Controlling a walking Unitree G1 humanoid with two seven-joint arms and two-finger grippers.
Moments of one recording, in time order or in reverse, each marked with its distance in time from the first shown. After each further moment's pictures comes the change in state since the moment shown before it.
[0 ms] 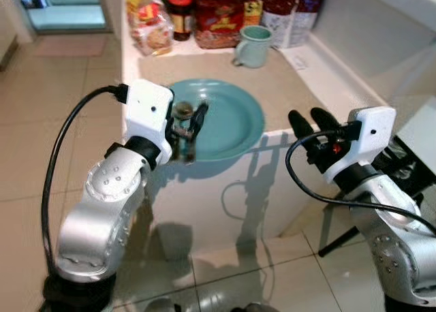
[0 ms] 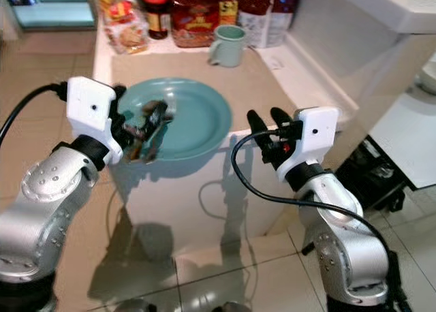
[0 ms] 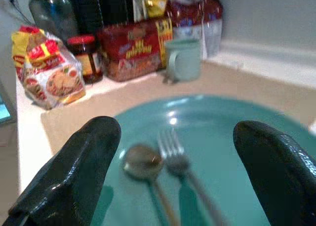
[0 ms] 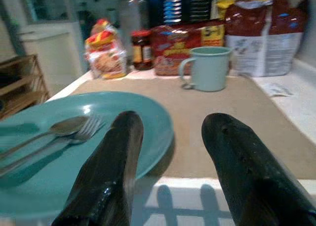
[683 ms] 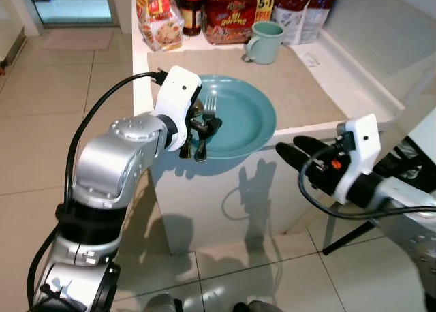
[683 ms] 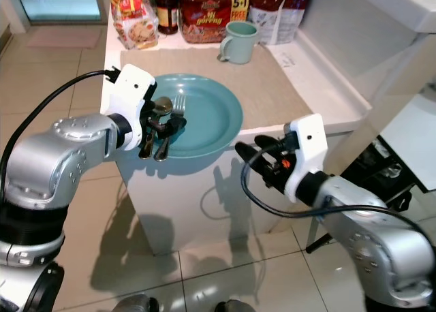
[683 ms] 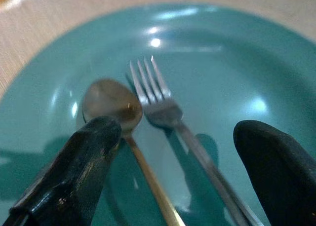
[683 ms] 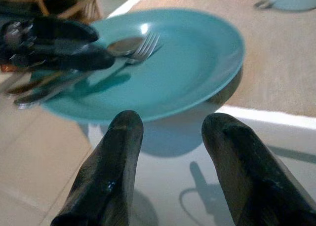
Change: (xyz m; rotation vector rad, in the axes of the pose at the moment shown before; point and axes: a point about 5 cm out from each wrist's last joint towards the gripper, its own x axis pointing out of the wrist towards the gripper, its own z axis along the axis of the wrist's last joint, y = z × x) left arm 0.049 0.000 -0.002 -0.071 0.392 -0.171; right arm -0.020 -0.004 0.001 0.033 0.312 0.245
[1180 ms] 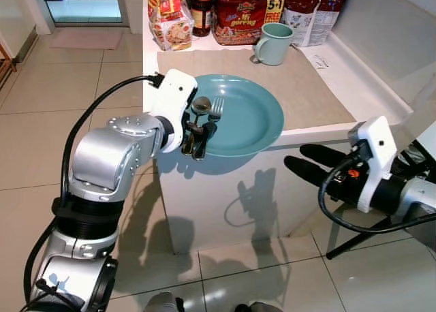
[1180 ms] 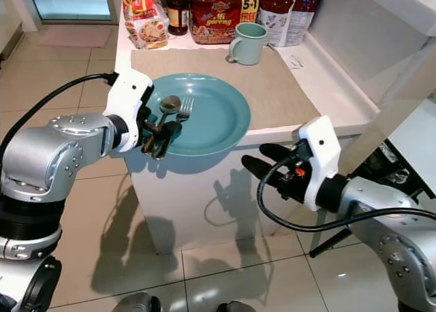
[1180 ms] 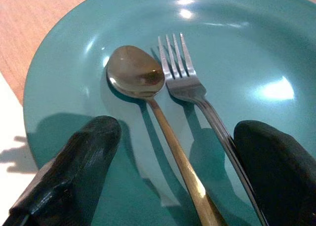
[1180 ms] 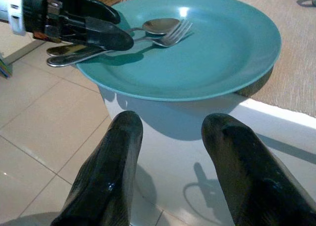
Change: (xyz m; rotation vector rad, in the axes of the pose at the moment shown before) left arm -0.001 0.007 -0.003 -0.036 0.054 0.018; right arm -0.019 -0.005 0.009 -0.073 0.060 0.098
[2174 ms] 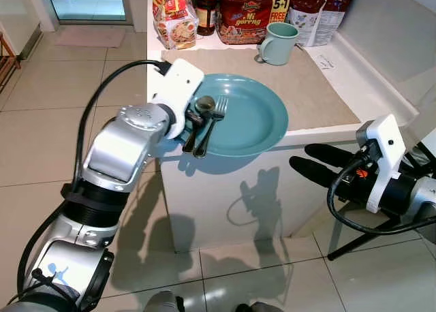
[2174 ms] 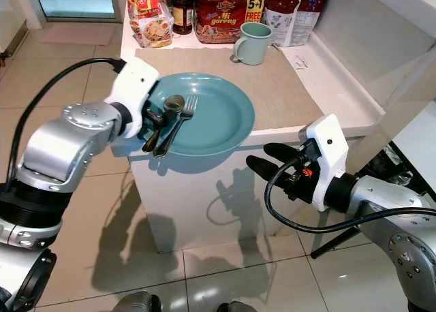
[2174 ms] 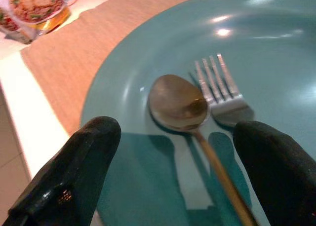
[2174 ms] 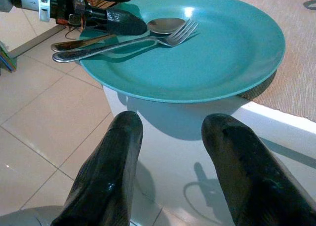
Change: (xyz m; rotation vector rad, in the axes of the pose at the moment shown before) left arm 0.015 0.004 0.012 0.228 -0.057 0.101; right arm -0.006 -0.002 0.002 -0.017 0.008 0.011
